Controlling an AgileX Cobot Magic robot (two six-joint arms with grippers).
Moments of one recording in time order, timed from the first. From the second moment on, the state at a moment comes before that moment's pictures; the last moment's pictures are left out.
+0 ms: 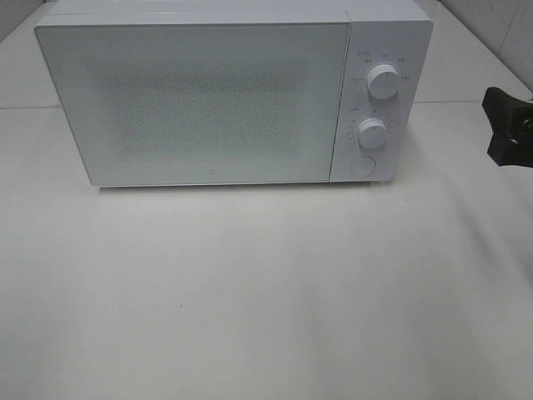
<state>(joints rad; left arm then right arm) 0.07 0.00 -0.51 -0.05 1.06 0.14 0.04 1.41 -0.23 -0.15 -1.14 -0.05</state>
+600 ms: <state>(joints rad) 0.07 0.00 -0.51 -0.05 1.06 0.14 0.30 1.71 -0.25 0.21 -1.20 -0.17</state>
